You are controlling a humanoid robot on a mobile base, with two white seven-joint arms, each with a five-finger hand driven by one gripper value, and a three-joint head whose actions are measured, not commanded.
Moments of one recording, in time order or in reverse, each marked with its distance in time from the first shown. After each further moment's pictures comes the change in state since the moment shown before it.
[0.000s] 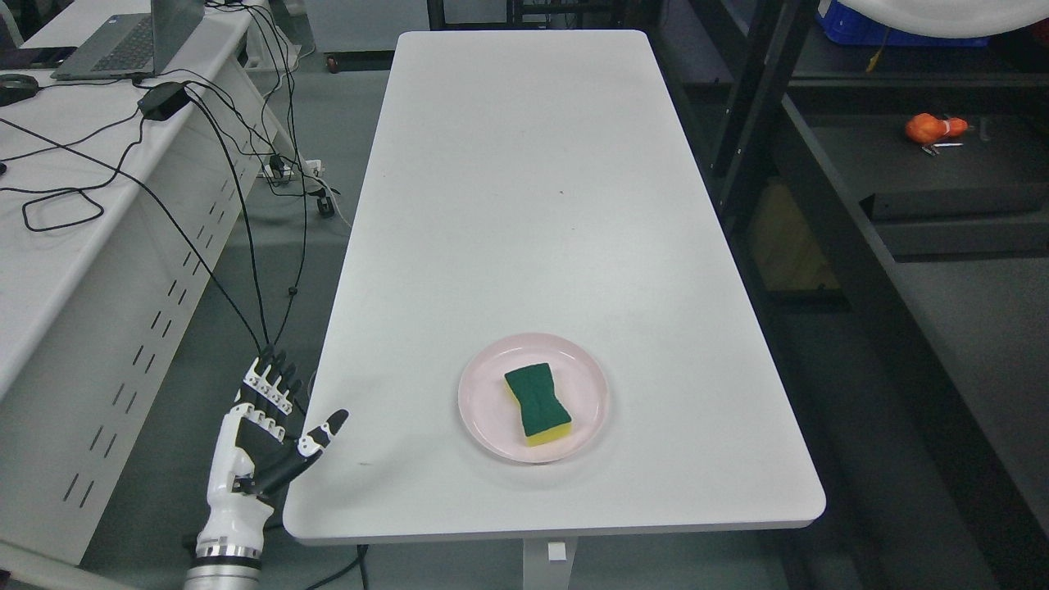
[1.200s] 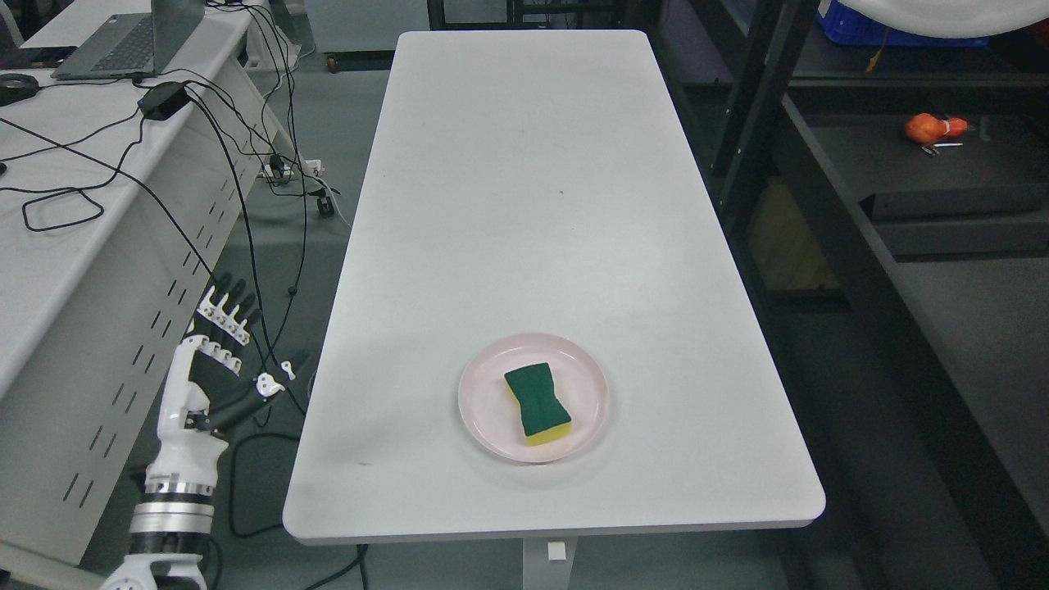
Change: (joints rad) left arm -0.161 0.147 0.060 0.003 -0.016 -0.027 -0.049; right arm 0.000 0.000 0.000 0.000 0.000 0.000 -0.001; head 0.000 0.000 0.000
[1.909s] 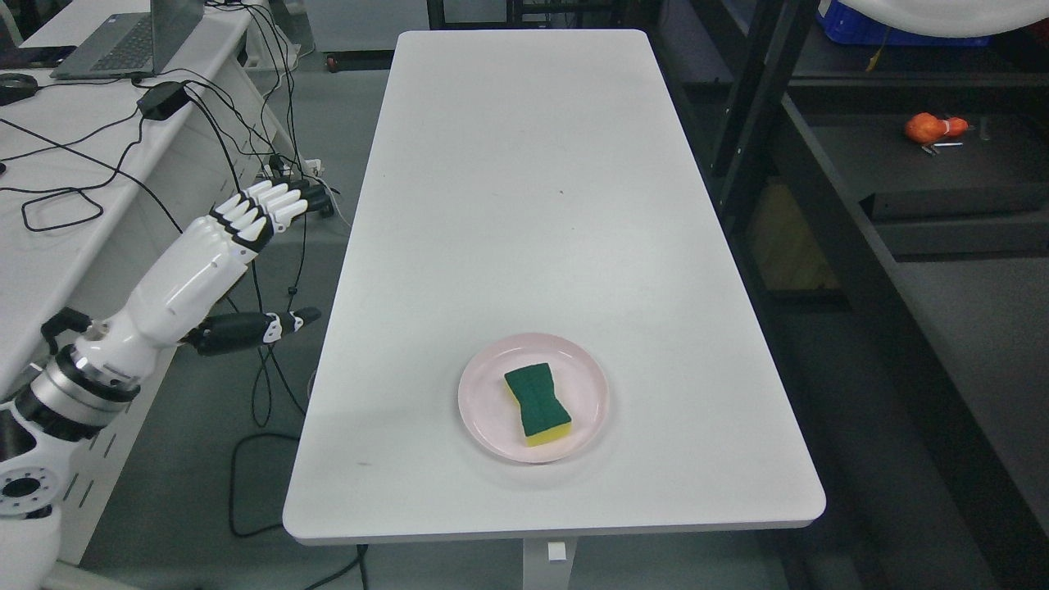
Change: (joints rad) left arm -0.331 0.290 -0.014 0.130 -0.821 -0.565 -0.234; right arm 0.000 0.000 0.000 0.000 0.000 0.000 0.000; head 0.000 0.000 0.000
